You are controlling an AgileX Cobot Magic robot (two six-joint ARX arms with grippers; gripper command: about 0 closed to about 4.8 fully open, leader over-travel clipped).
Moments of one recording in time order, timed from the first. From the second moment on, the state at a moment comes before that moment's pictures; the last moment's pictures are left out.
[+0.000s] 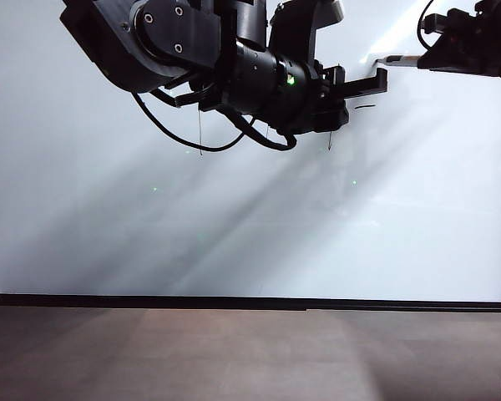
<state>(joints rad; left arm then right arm) -0.82 1.89 1.09 0.81 -0.09 0.07 0.05 1.37 0.79 0.62 -0.33 0.05</state>
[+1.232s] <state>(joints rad) -0.82 1.89 1.09 0.81 -0.09 0.07 -0.07 1.33 0.70 0.55 -0.28 0.05</state>
